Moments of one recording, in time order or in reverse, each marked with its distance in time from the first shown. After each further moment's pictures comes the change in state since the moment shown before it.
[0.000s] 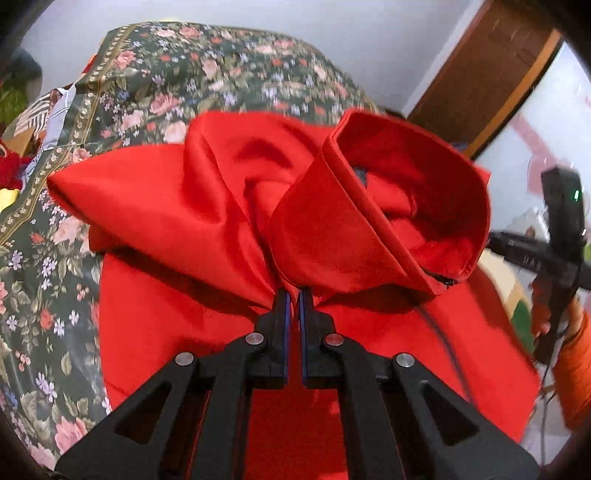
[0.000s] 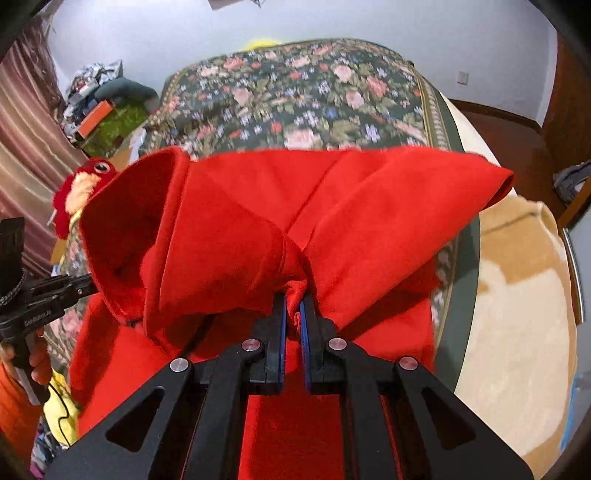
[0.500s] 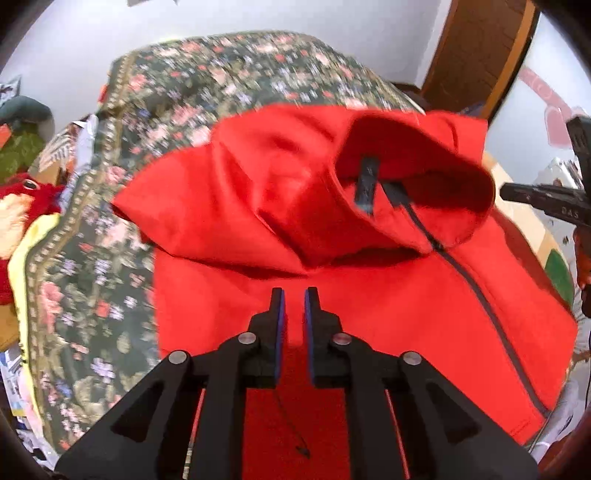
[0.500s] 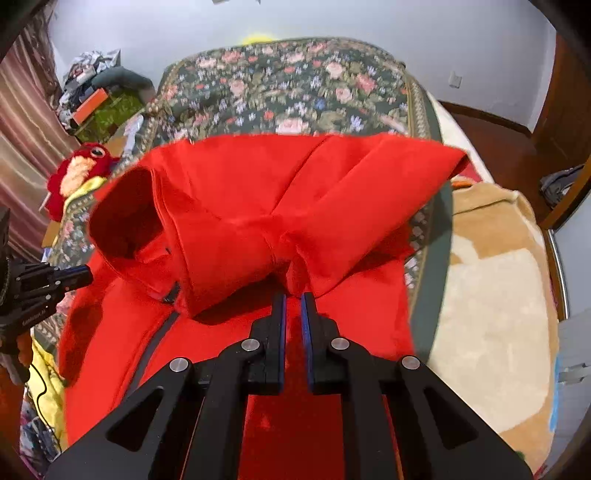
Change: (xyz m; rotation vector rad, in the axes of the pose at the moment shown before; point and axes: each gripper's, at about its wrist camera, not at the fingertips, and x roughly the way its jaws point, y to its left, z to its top) left arm -0.039 -0.005 -0.017 0.118 0.000 0.172; right arm -0.039 -0.002 -0.018 -0.022 -0.039 -0.046
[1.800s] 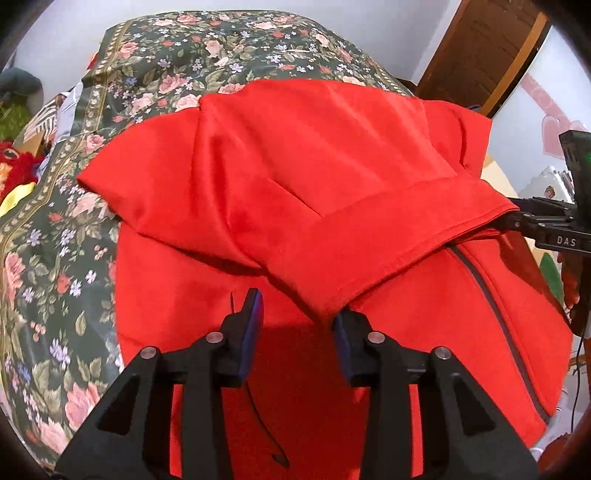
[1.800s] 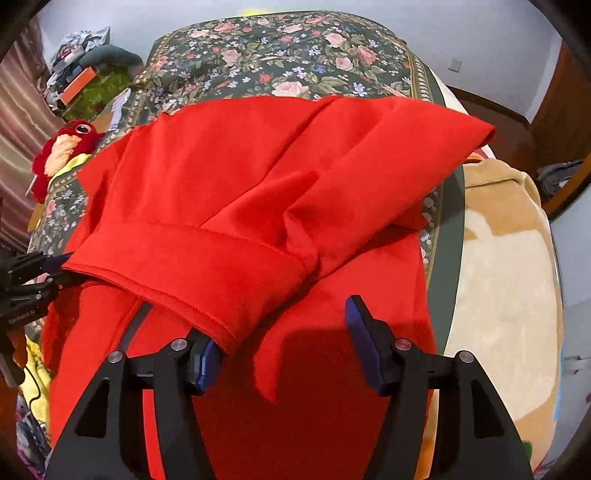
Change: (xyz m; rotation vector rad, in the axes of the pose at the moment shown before) left arm 0.035 -0.008 -0.015 -0.061 0.071 -0.089; right arm 0.029 0.015 -0.014 -0.012 0.127 -0.023
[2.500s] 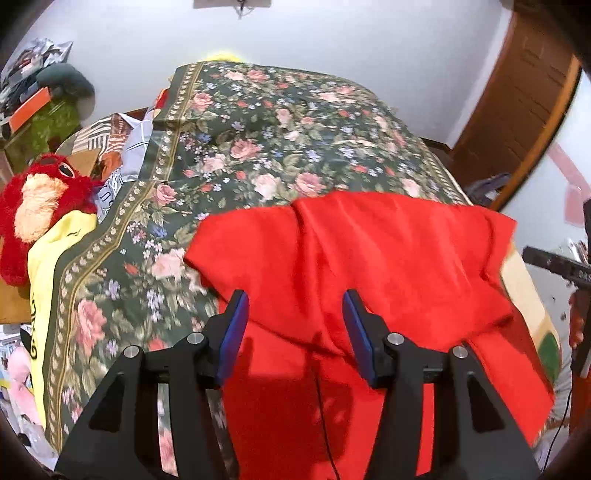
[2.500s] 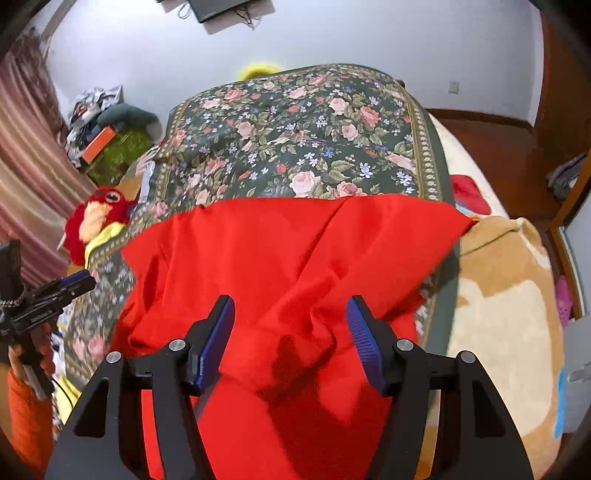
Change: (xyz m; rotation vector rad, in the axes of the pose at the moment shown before) left arm -0.061 0.069 0.061 -0.134 -0.198 0.110; right arm -0.031 -0.013 0.058 0.101 -0.172 0.120
